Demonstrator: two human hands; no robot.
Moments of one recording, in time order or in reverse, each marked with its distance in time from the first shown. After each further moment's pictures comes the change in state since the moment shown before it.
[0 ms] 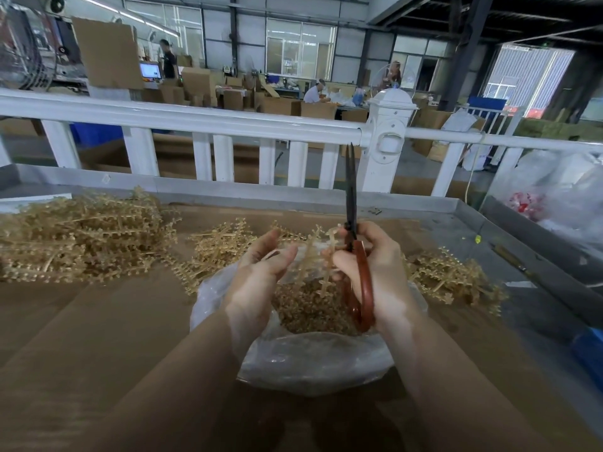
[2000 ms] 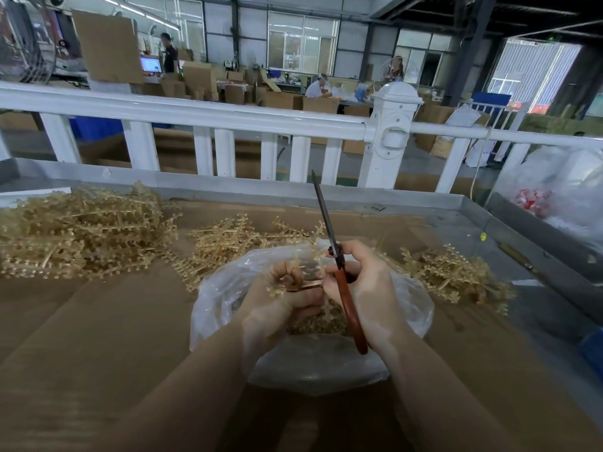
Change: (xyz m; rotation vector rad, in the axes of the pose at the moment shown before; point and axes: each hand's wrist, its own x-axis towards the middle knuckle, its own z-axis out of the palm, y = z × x) left_hand -0.009 -0.024 -0.006 -0.014 -0.241 -0.118; right_hand -0.011 0.035 -0.001 -0.245 -0.120 -0.094
